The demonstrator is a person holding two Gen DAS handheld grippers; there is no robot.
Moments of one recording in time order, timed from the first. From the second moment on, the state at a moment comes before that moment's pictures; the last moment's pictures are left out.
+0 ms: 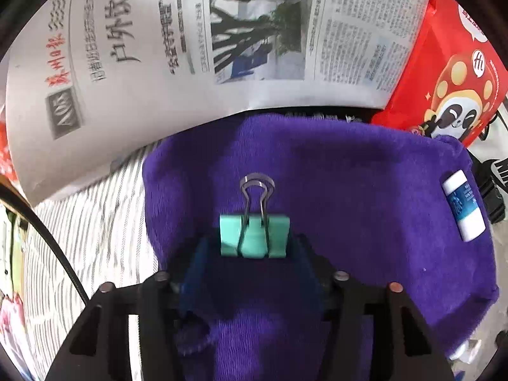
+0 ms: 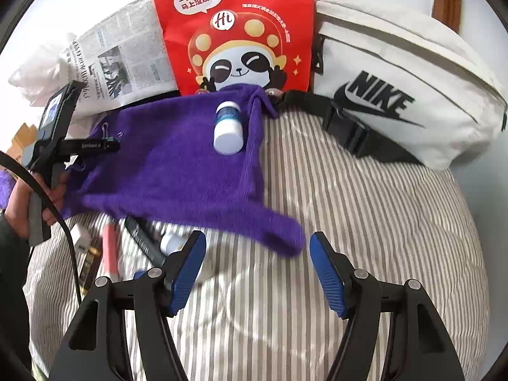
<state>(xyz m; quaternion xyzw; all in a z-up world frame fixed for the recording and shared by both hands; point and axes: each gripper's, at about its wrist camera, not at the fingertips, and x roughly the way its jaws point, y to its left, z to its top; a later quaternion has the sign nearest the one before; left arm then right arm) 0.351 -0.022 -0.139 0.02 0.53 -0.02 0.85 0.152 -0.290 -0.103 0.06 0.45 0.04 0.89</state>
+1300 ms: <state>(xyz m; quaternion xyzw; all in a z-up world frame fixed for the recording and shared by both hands) 0.182 -0.008 -0.134 0.08 0.45 -0.15 0.88 0.116 -0.289 -0.104 0.08 0.45 0.06 0.89</state>
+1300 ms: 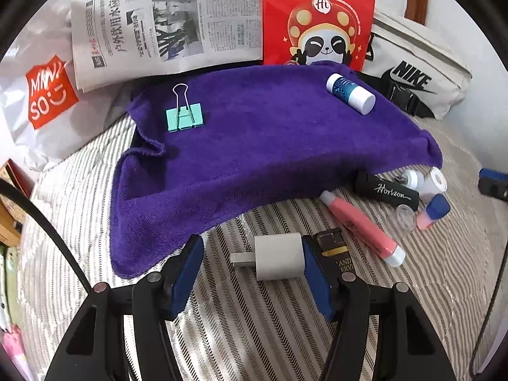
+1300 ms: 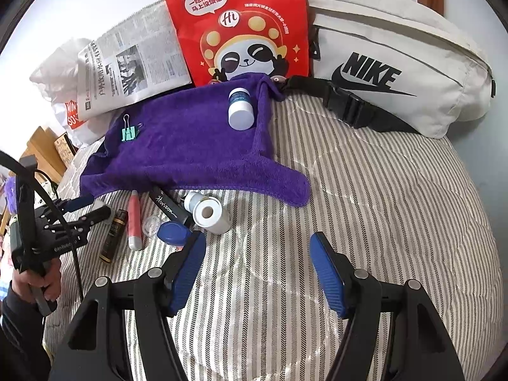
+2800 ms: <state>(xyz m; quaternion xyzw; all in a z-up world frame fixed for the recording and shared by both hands) 0.171 0.005 -0.145 0.04 0.44 -0.08 0.89 0.154 -0.252 -0.135 0.01 0.45 0.10 0.89</state>
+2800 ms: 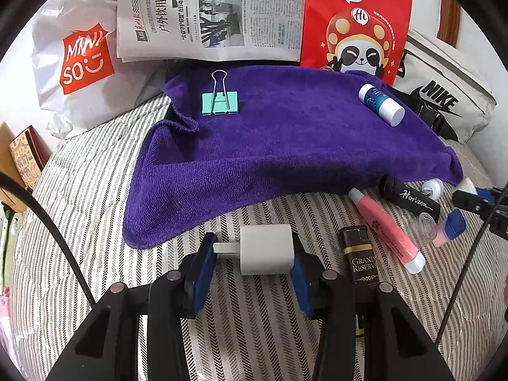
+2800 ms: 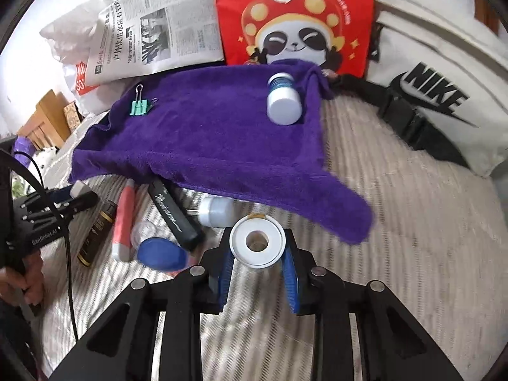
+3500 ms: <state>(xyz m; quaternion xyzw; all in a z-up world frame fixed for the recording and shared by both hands) 0.171 0.006 -0.137 0.03 0.46 -0.07 0.89 0.148 -0.257 -0.116 0.02 0.43 0.11 0.89</state>
